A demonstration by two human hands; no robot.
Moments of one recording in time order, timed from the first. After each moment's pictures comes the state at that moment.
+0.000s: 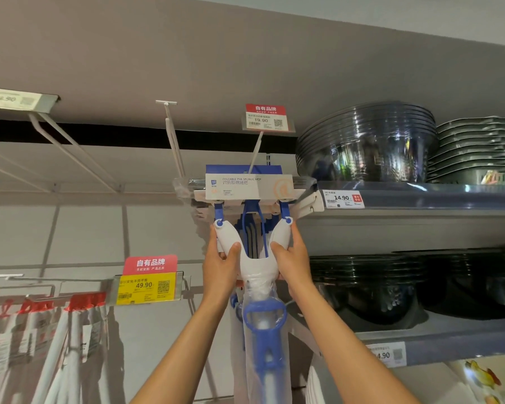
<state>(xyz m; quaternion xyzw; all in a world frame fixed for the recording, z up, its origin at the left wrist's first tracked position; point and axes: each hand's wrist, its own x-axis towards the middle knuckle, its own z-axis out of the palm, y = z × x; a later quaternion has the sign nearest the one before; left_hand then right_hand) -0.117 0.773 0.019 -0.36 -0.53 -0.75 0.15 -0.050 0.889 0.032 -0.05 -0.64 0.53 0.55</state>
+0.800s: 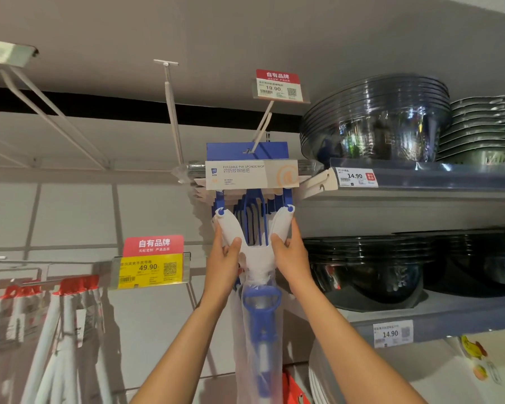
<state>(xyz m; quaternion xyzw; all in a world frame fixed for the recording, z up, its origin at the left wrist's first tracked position) -0.149 0.776 -0.013 -0.39 -0.54 -0.75 0.05 -0.068 0.886 0.005 -0.12 -0.70 0.46 0.53</state>
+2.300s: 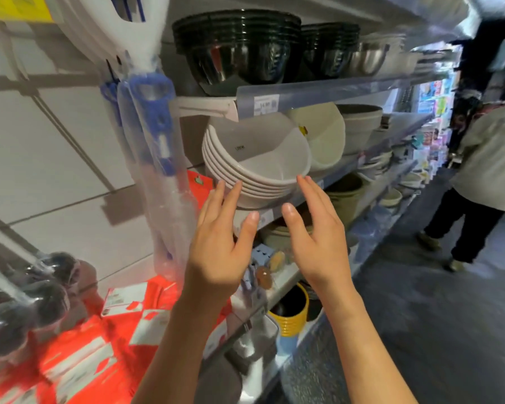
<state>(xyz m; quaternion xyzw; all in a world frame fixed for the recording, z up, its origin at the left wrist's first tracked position) 0.046 0.627 -0.247 -0.62 -0.61 -0.48 0.02 0.202 0.669 -0.239 -0.40 -0.72 0.23 0.52</state>
